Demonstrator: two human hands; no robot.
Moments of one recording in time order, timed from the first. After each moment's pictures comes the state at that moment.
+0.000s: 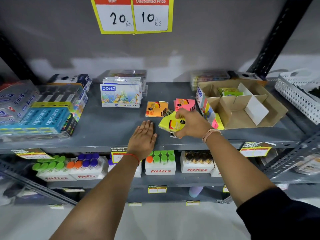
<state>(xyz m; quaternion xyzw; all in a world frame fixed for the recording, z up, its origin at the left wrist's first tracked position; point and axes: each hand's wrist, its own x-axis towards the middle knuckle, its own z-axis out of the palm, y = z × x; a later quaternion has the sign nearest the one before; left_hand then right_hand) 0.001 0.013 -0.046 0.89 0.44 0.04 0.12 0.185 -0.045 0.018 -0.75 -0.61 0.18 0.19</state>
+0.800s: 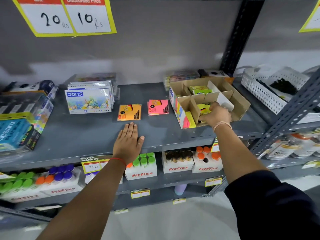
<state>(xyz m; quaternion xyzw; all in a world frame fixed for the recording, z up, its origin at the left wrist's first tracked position) 0.042 0.004 -0.054 0.89 0.45 0.03 0.09 0.312 -0.085 0.002 -0.93 -0.27 0.09 0.25</state>
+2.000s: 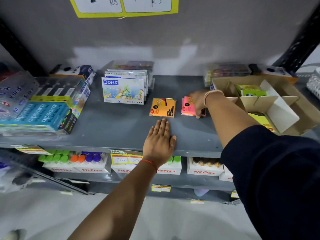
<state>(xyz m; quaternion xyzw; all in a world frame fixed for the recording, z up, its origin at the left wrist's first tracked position) 0.049 0.007 -0.064 0.88 0.47 0.06 0.10 0.234 0.064 0.035 -0.76 -0.62 0.12 -0.16</state>
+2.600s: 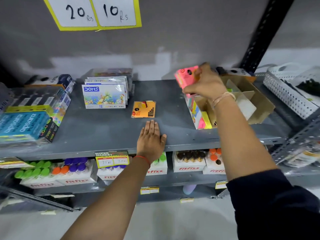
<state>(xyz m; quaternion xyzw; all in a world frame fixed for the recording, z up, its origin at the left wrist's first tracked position) 0.068 -0.009 -0.052 0.88 0.46 0.04 0.13 0.251 -0.027 0.098 -0.81 -0.47 0.11 0.34</state>
